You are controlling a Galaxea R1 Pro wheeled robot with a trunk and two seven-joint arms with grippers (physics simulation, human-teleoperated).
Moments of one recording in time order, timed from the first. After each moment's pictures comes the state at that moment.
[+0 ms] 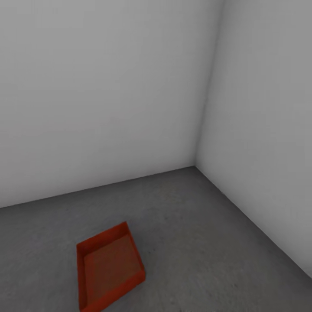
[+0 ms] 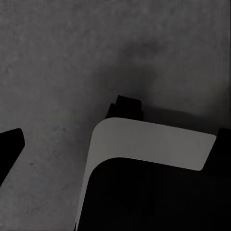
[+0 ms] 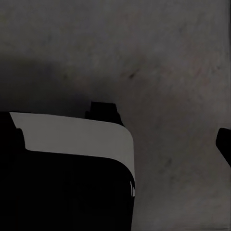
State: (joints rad) left arm -0.32 0.02 0.00 0.00 0.21 0.04 0.12; right arm -0.28 0.05 0.64 0.03 -0.50 -0.07 -0.17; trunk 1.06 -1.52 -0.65
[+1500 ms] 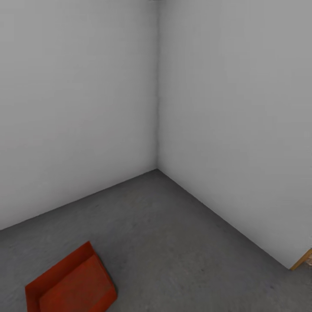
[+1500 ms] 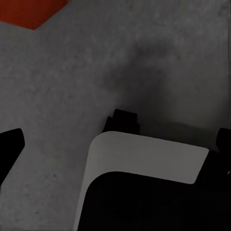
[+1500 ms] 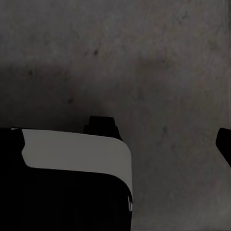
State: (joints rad) left arm -0.32 0.02 0.00 0.00 0.21 0.04 0.12; right arm -0.28 0.05 0.64 0.03 -0.50 -0.07 -0.17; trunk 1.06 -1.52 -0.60
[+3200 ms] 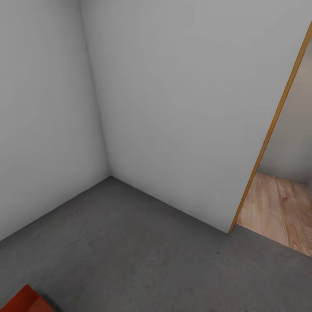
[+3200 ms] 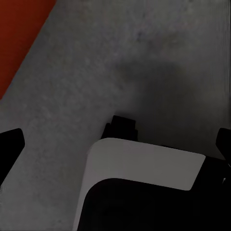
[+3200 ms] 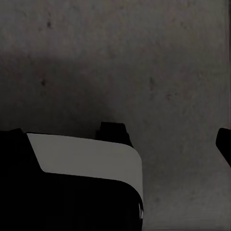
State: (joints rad) left arm -0.32 0.02 0.00 0.00 0.21 0.04 0.12; right arm -0.28 0.05 0.63 0.03 -0.50 -0.07 -0.12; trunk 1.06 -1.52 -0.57
